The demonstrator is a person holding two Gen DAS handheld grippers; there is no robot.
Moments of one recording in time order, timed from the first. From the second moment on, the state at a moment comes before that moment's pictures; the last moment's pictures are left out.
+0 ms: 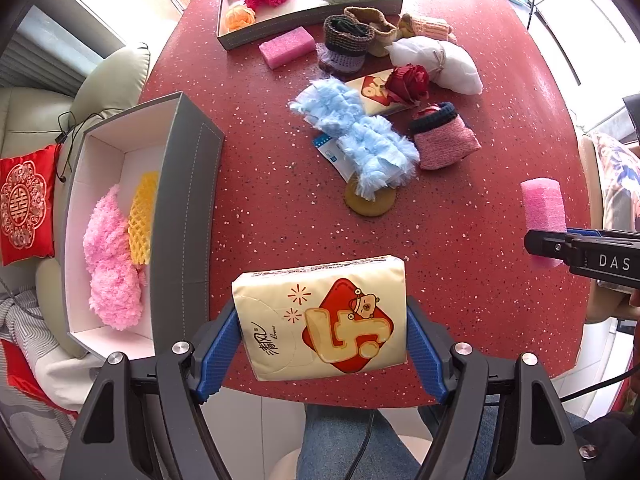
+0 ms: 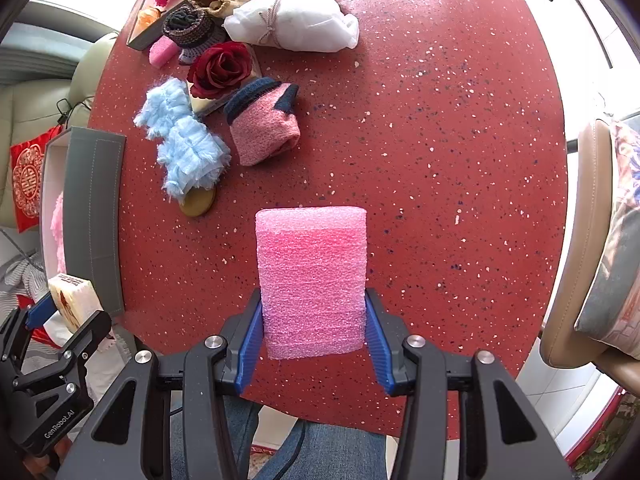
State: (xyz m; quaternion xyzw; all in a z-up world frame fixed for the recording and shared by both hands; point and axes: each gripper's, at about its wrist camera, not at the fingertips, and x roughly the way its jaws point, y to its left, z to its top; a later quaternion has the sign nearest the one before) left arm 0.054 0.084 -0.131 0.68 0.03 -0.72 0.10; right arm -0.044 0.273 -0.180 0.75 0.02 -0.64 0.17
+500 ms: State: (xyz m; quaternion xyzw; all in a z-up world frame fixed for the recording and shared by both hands) left arm 0.053 0.017 -0.104 0.64 0.05 -0.76 0.10; right arm -0.045 0.236 -0.160 0.73 0.03 -0.67 0.14
